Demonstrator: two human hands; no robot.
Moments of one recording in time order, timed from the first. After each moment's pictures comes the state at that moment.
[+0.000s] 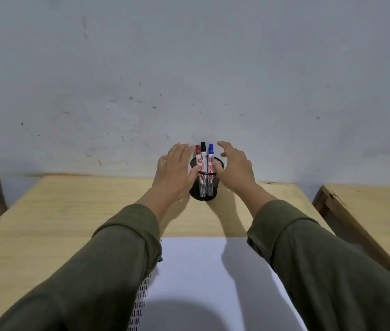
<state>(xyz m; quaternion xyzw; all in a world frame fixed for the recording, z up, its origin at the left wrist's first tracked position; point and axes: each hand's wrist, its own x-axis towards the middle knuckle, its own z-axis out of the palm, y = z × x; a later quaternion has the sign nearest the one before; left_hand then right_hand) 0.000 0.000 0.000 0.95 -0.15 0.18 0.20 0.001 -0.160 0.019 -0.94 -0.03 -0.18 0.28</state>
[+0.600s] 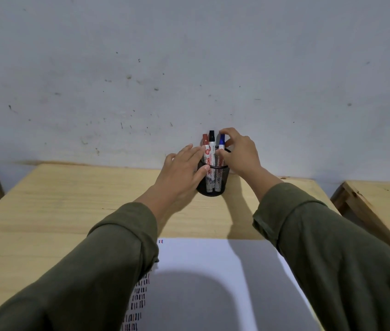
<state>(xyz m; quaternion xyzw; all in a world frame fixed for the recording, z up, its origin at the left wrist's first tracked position) 0.022 0.001 -0.023 0.96 -0.20 0.13 0.16 0.056 -0.161 0.005 -0.94 -0.04 -0.16 0.31</state>
